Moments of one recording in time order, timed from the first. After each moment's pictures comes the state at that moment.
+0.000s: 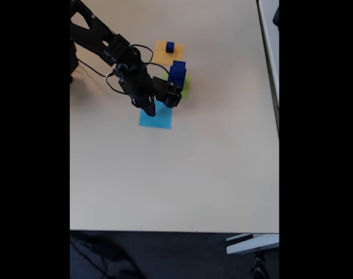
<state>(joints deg) 29.4 80.3 106.2 39.2 62.9</state>
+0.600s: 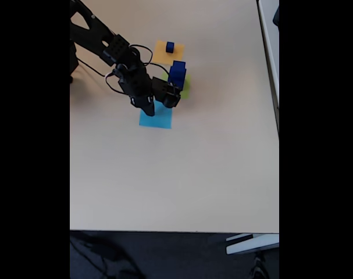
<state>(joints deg) 29.4 80.3 107.2 38.8 63.8</state>
